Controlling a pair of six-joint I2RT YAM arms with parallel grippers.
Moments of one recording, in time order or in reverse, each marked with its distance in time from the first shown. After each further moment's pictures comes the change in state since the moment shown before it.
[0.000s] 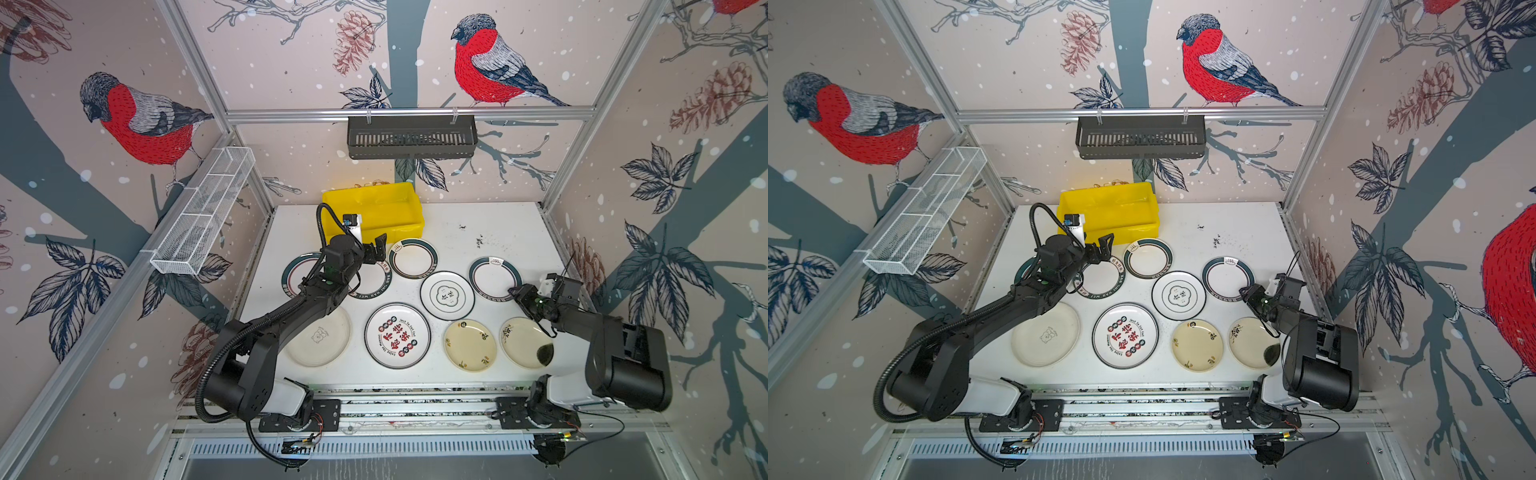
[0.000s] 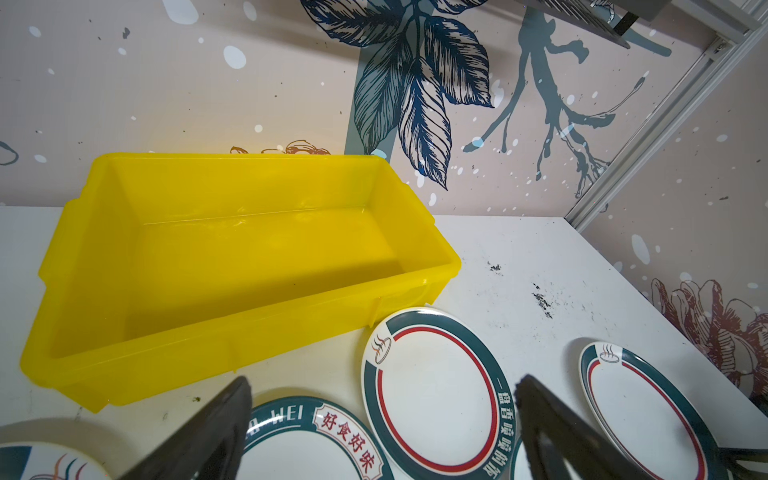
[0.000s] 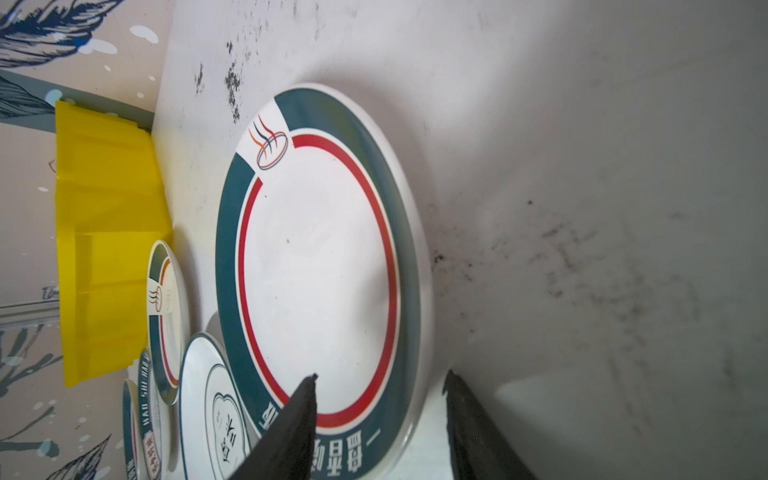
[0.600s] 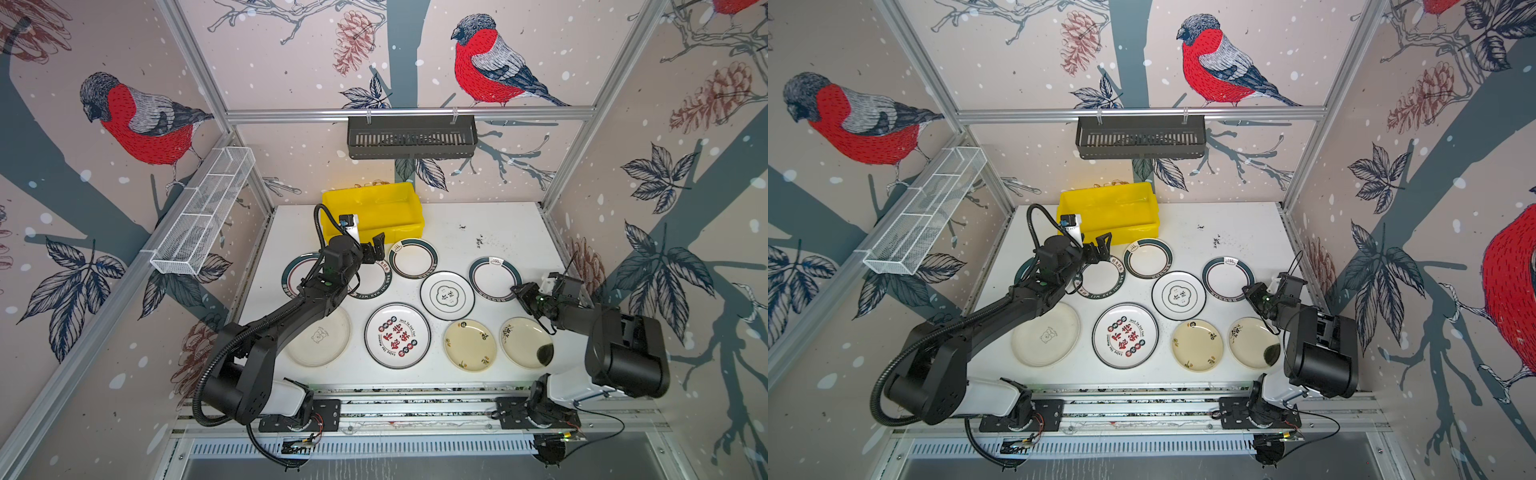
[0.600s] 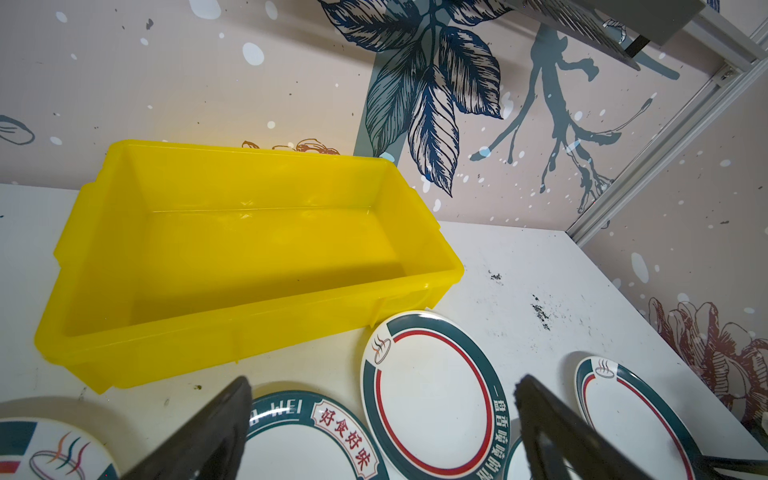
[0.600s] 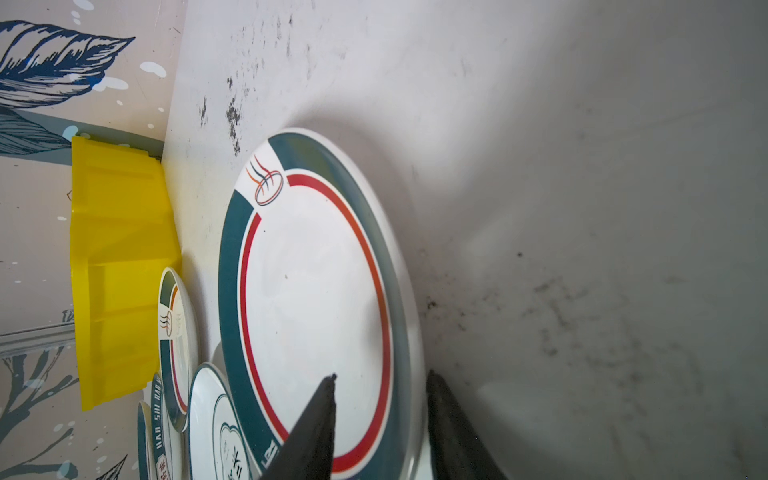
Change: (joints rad) left arm 0.000 -0.016 -0.011 -0.005 -0.027 -0.052; right arm -0.007 0.074 0.029 0.062 -0.001 0.044
